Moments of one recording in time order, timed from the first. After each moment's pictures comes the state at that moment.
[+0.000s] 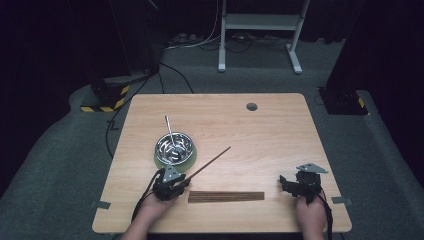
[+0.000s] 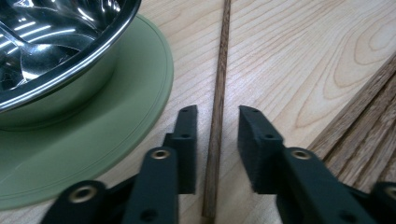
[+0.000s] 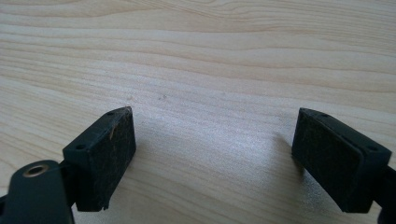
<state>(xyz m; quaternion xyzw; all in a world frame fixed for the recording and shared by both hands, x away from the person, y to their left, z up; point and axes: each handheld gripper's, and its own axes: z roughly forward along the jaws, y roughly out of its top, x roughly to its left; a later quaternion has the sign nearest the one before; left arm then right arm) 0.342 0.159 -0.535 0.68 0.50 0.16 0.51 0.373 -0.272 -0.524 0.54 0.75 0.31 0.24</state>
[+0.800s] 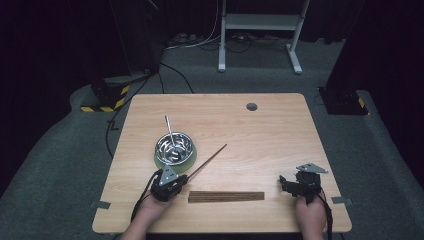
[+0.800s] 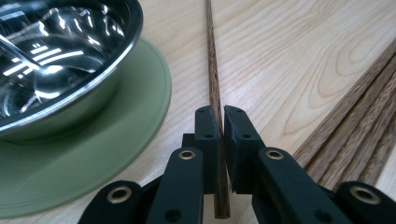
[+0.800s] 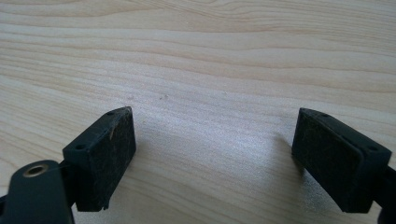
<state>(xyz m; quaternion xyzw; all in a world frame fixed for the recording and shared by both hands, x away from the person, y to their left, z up) 0.334 0.163 -0.527 0.67 0.48 0.17 0.54 0.373 -0.271 -0.524 0.54 0.75 0.31 0.24</state>
